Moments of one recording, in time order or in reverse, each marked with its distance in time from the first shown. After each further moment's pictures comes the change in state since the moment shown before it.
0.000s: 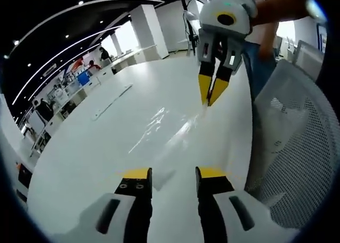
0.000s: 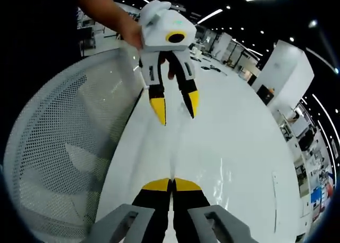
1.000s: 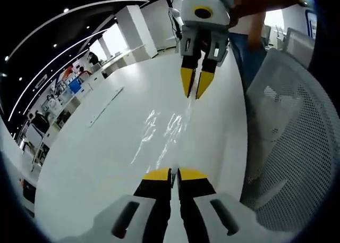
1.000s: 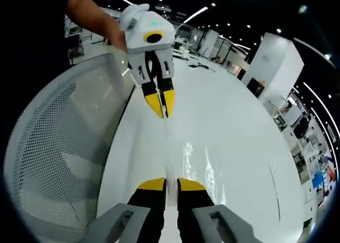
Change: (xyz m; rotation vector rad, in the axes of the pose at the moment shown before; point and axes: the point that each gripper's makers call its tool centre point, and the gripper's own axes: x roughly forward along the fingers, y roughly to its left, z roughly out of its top) left arm 0.001 -0.003 -0.001 0.088 0.019 -0.042; right arm -0.007 -0.010 -0.006 0.093 -0.016 -0.055
